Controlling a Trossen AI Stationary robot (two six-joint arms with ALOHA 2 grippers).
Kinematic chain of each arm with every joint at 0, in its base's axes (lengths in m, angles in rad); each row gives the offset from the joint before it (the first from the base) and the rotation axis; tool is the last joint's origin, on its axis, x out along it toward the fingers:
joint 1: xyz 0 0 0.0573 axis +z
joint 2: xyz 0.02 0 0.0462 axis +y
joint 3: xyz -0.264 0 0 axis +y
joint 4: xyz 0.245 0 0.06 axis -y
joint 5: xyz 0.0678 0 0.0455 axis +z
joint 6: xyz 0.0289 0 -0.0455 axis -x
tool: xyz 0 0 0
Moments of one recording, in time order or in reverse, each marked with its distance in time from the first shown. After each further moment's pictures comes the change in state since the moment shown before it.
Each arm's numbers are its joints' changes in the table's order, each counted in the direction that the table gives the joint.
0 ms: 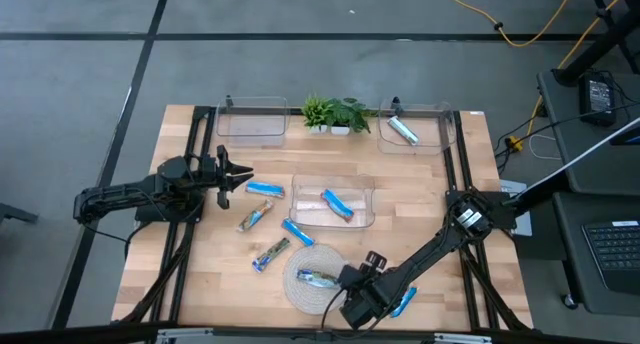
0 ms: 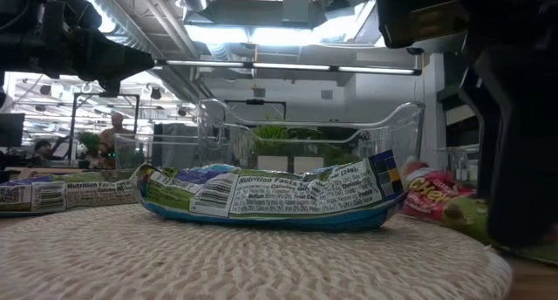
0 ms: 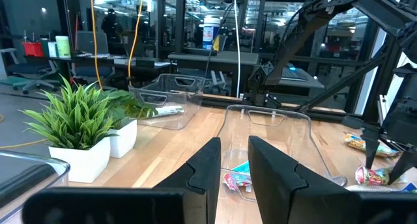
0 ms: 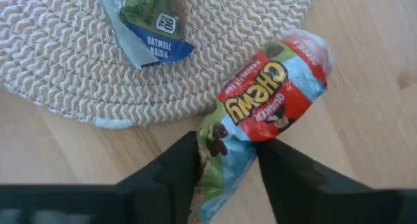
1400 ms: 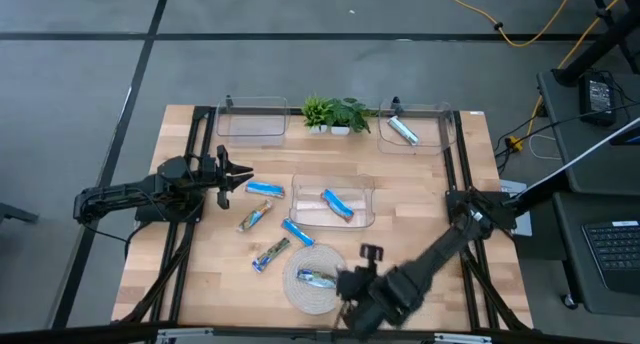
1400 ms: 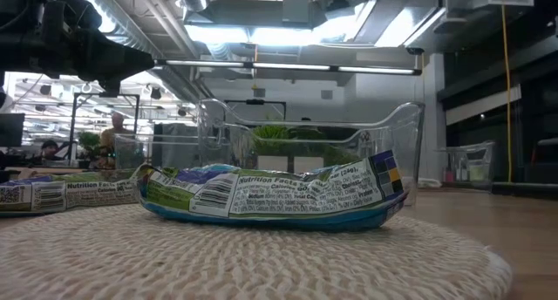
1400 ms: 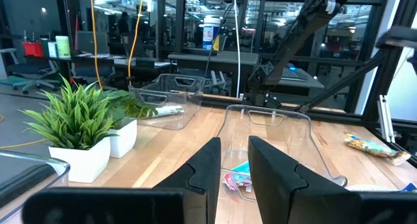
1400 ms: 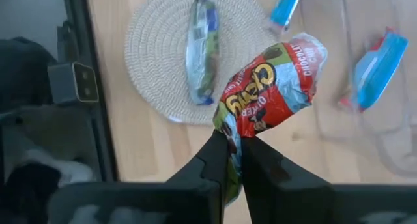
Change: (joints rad) left arm 0.000 0.000 0.000 0.000 0.000 0.000; right arm -0.002 -0.003 -0.645 -0.529 -0.046 0.338
